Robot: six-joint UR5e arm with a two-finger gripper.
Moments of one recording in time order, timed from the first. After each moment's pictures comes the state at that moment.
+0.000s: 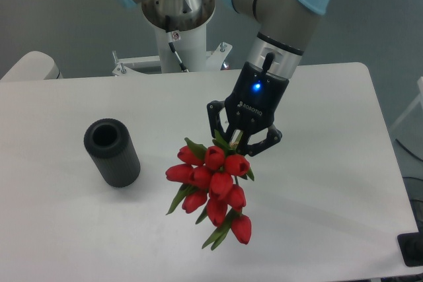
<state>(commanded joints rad) 2.60 -1.79 -1.56 -0.96 0.85 0.93</state>
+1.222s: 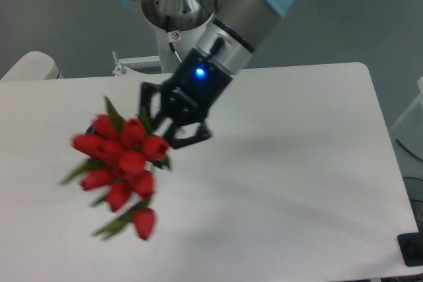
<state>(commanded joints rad) 2.44 -1.76 -1.61 -0.87 0.43 0.83</state>
